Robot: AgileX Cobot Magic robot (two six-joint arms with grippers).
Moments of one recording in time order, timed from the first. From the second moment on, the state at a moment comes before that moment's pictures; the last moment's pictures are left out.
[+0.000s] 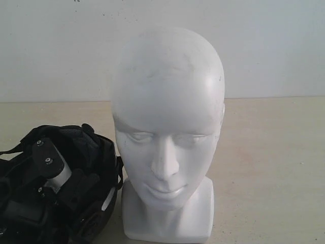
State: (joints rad) left arm -0.30 1.28 -0.53 -0.79 0.53 1.10; right arm 0.06 0.01 0.00 0.00 0.34 0.03
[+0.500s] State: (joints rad) left arm -0.37 1.39 -0.53 -0.85 0.38 1.15; right arm 0.06 0.01 0.00 0.00 0.34 0.03
